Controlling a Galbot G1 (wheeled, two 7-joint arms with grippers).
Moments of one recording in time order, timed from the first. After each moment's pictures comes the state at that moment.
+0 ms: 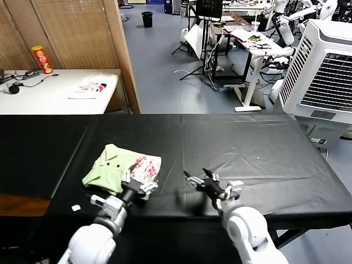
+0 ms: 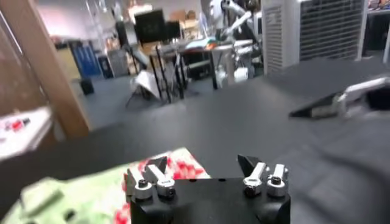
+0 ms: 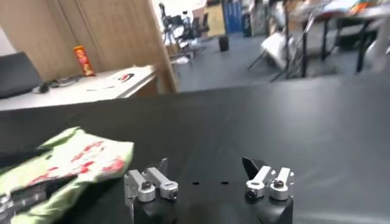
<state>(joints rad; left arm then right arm) 1.38 -1.12 -0.33 -2.18 -0.11 0.40 -0.02 -1.19 1.38 0.26 1.97 0.57 -0.61 0.08</state>
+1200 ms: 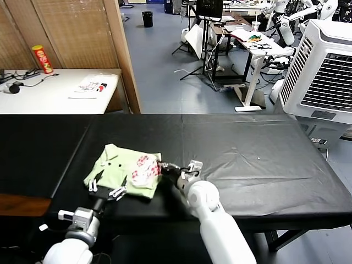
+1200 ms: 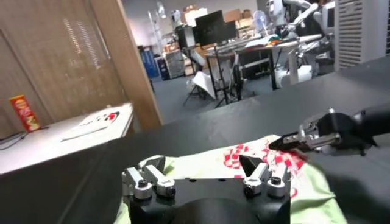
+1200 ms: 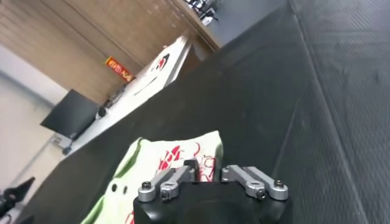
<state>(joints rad) 1.57 -1.21 -0.55 -2.19 -0.09 0.34 -0.05 -0.89 1.54 0.13 1.58 0.65 -0.54 0.05</state>
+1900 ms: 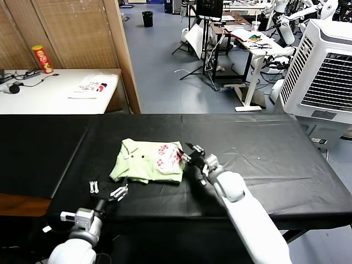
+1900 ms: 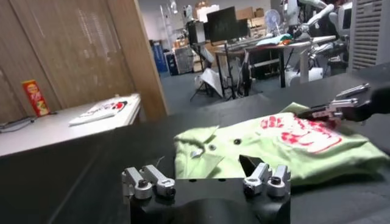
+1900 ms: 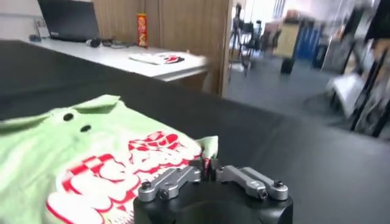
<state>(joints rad) 1.55 -1.24 -0.54 -2.14 -0.12 0.30 -0.05 -0.84 1.29 0.14 1.53 0.07 -0.19 -0.26</state>
